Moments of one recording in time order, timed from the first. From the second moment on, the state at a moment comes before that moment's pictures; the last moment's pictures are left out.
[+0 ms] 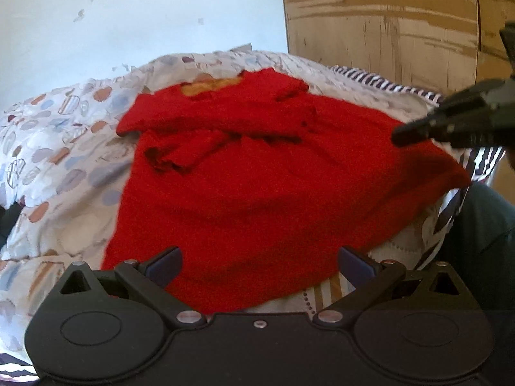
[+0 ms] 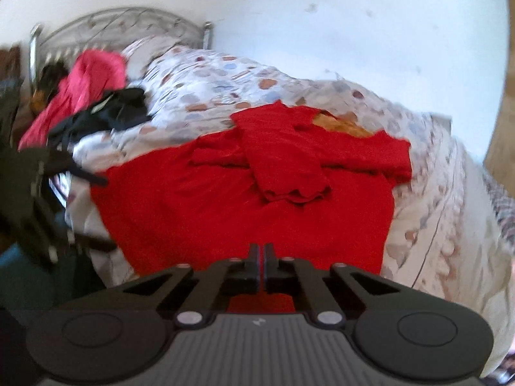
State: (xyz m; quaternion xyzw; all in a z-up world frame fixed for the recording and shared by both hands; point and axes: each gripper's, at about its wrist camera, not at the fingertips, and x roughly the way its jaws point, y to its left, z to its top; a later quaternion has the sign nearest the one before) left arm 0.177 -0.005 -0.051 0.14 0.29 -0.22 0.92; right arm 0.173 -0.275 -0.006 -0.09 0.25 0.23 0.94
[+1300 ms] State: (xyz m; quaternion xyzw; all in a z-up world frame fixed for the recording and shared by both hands) left arm 0.203 -0.021 -0.063 0.18 0.28 -0.19 0.92; right arm 0.212 -0.290 0.017 -0.06 0.25 0.25 0.93
